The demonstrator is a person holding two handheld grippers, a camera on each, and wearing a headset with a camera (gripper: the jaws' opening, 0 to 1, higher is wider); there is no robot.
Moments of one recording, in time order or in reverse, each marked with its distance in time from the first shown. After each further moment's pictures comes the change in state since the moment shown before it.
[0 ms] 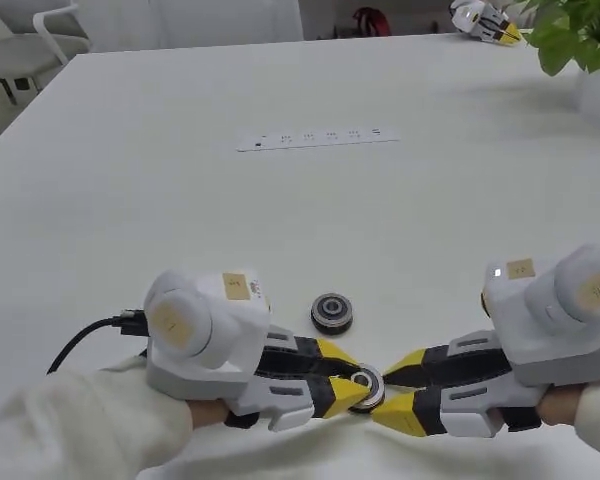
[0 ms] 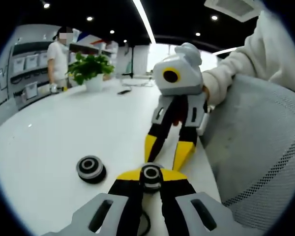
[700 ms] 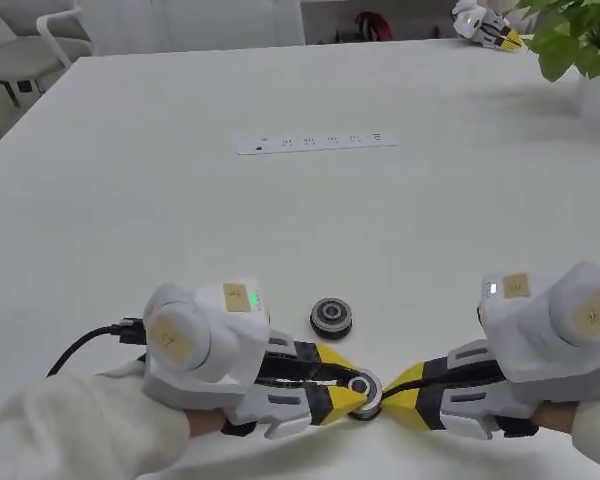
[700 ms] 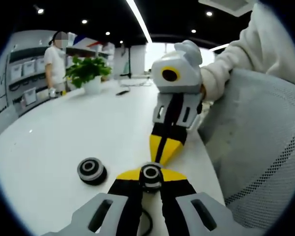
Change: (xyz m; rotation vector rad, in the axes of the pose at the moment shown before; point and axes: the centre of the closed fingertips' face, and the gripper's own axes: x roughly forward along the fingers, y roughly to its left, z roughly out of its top) left arm 0.001 0.000 0.000 0.051 0.007 0.006; right arm -0.002 -0.006 -0.005 -0.106 0.029 -0.054
